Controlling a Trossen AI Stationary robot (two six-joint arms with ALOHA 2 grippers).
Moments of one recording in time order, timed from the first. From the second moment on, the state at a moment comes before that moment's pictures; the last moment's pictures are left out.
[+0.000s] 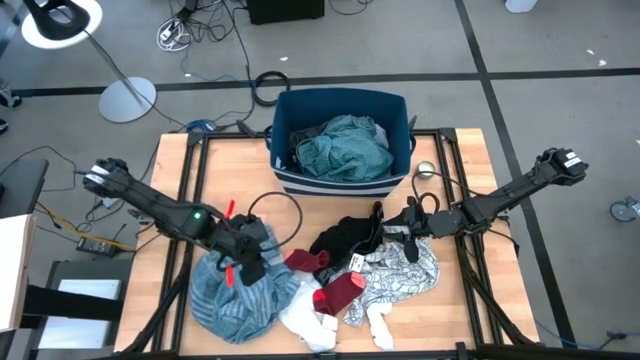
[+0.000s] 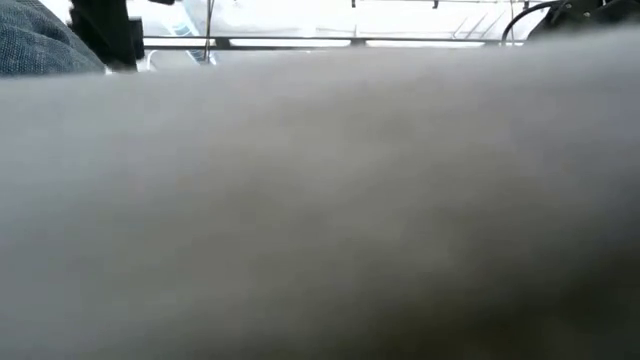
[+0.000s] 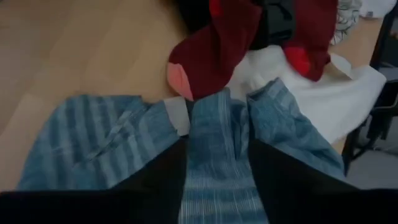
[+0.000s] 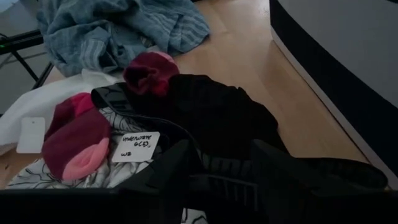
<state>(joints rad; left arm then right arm) -0.45 1.27 1.05 -0.84 -0.17 -0.90 0.40 0.81 0.28 0.06 0.44 0.43</state>
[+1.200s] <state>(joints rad) -0.51 1.30 1.10 -0.94 0.07 -1.06 0.40 0.81 0.28 0.07 0.44 0.45</state>
